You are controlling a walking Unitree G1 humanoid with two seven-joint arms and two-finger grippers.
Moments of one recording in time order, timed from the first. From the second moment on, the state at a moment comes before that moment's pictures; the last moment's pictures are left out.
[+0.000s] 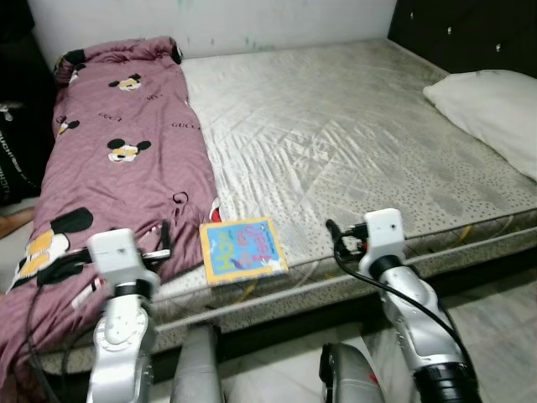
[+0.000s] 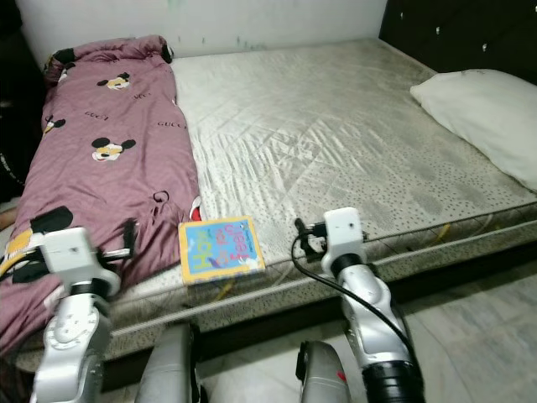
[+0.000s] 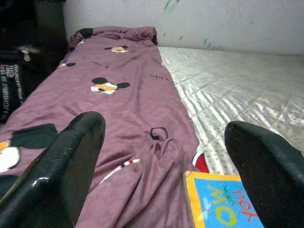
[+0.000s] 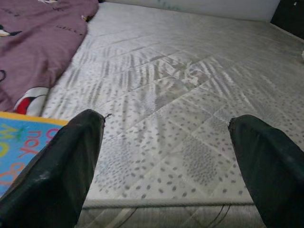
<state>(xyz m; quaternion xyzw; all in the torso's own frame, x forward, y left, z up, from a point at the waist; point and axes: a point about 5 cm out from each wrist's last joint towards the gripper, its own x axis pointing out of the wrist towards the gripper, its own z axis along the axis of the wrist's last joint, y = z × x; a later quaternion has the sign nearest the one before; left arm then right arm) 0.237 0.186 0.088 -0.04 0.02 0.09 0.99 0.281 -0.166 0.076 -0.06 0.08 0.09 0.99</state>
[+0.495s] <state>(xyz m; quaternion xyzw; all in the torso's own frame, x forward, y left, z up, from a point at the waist) 0.241 0.184 0.091 -0.04 0.02 0.09 1.00 0.284 -0.167 0.080 -0.06 0.07 0.09 0.99</state>
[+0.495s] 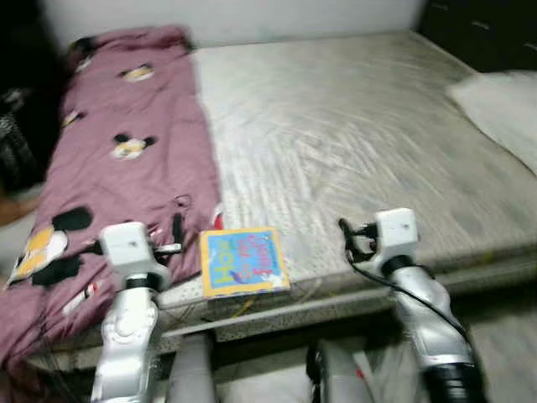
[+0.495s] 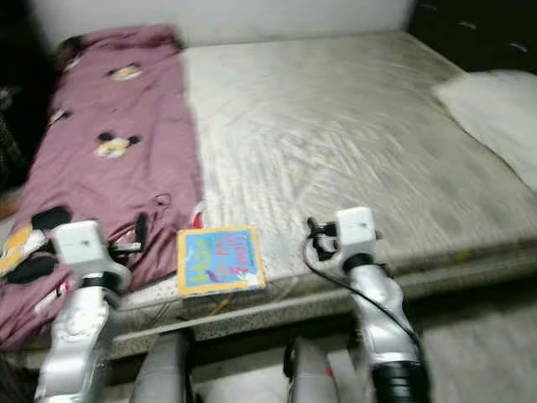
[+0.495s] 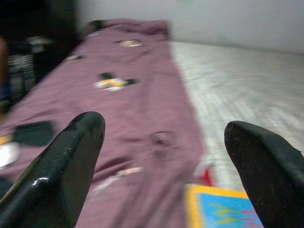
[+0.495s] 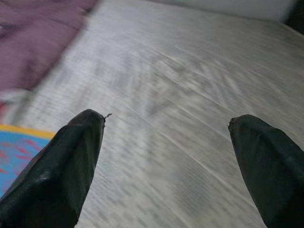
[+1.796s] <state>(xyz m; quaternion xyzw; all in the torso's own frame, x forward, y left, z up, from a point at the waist) 0.266 0.193 0.075 -0.05 0.07 0.12 0.99 0.282 -0.165 0.077 -0.06 0.08 0.10 0.99</state>
